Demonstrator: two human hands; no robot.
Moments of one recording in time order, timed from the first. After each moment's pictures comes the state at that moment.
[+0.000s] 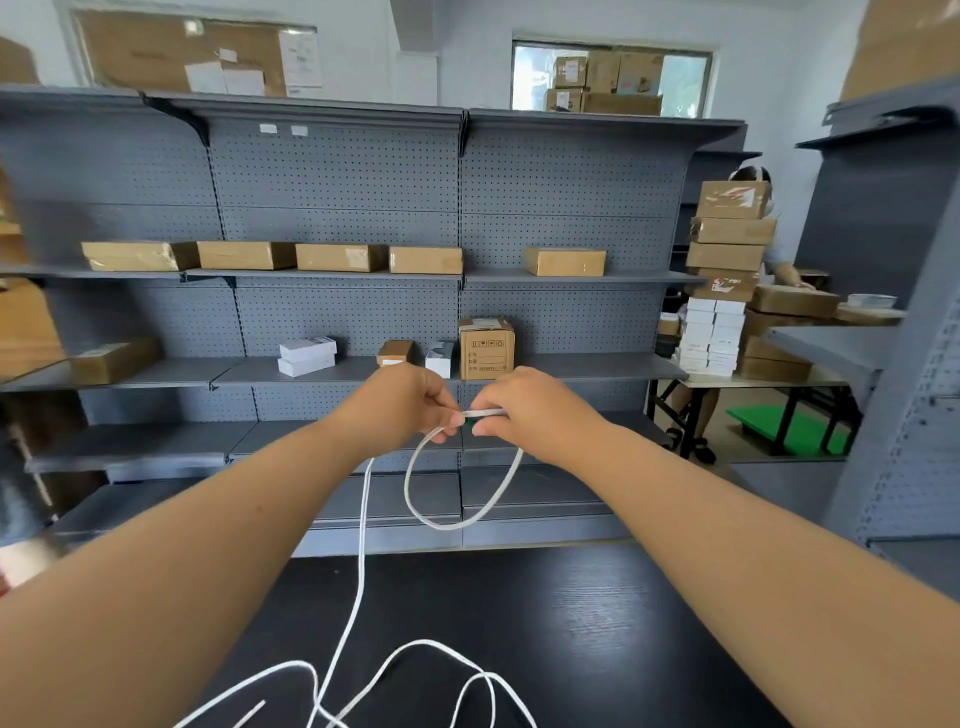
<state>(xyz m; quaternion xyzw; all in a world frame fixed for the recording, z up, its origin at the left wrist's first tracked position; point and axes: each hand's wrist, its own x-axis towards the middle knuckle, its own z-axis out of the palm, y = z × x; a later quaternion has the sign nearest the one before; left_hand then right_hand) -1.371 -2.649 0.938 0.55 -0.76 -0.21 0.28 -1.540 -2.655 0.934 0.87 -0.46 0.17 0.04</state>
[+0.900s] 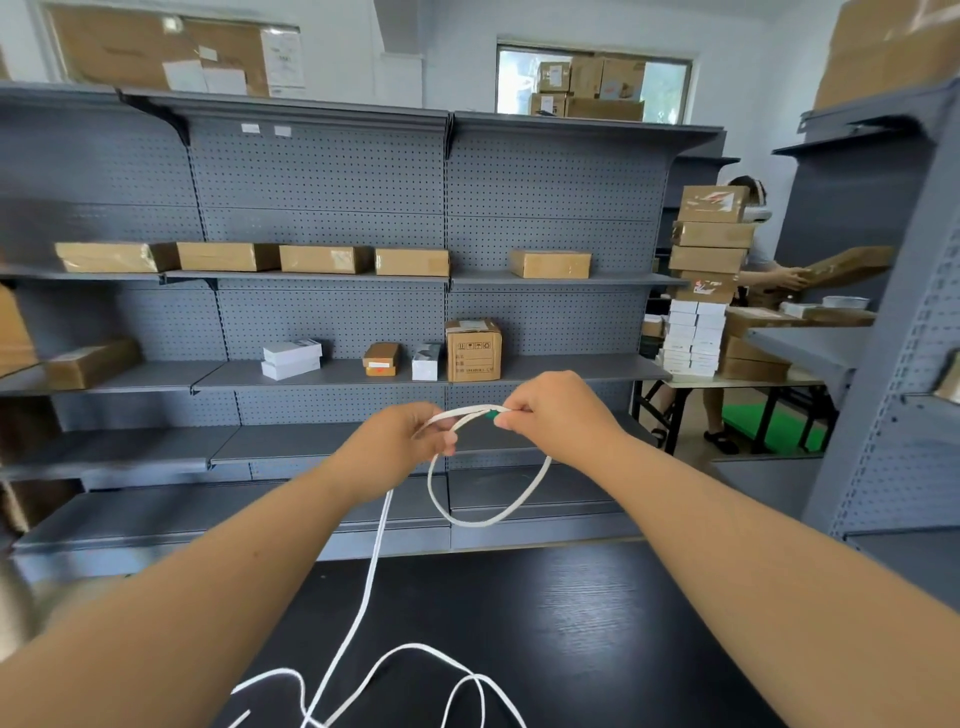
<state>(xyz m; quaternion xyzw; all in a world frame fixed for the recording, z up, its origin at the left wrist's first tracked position) -1.370 -2.647 0.898 0.50 -0.76 -0.25 0.33 -1.562 -2.648 0.931 0.79 -0.57 0.23 -0.01</state>
